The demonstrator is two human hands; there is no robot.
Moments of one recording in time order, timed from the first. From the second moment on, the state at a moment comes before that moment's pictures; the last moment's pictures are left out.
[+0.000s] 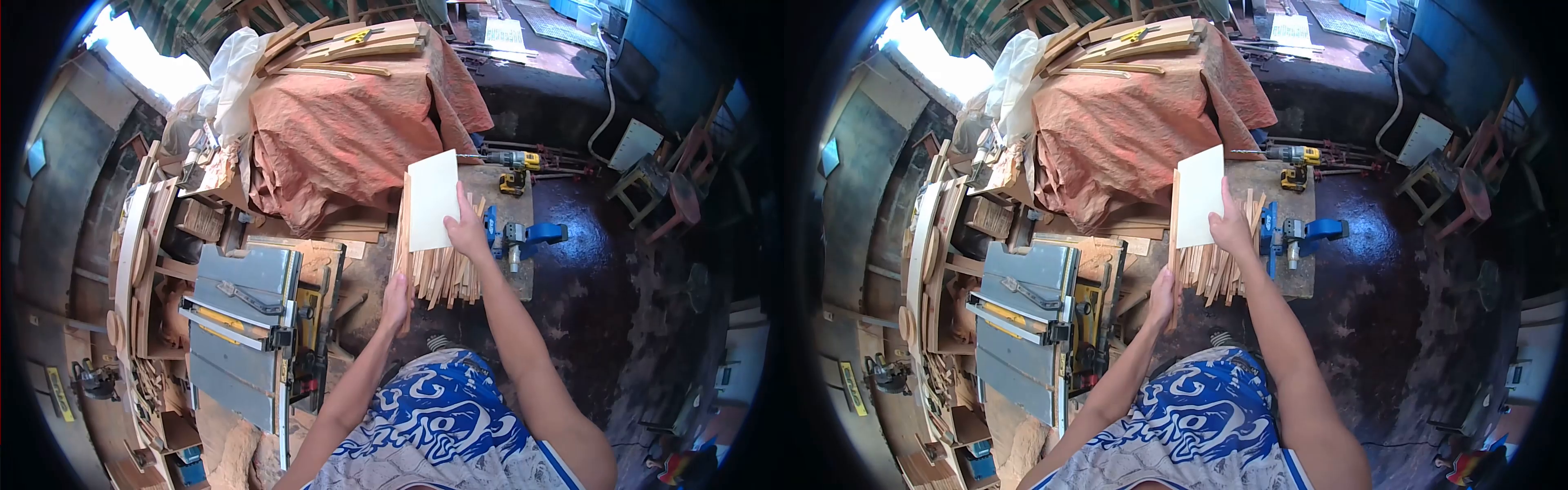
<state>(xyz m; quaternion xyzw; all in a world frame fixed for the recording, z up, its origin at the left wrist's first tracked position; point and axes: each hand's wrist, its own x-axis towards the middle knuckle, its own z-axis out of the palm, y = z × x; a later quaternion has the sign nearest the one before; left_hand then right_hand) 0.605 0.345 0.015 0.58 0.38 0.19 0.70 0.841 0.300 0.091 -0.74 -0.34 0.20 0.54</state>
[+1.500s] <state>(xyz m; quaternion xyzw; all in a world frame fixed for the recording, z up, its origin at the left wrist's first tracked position) -0.223 -0.140 -0.049 -0.31 0.81 0.47 -0.16 0.401 0.248 -0.052 -0.50 -0.74 0.45 -0.01</state>
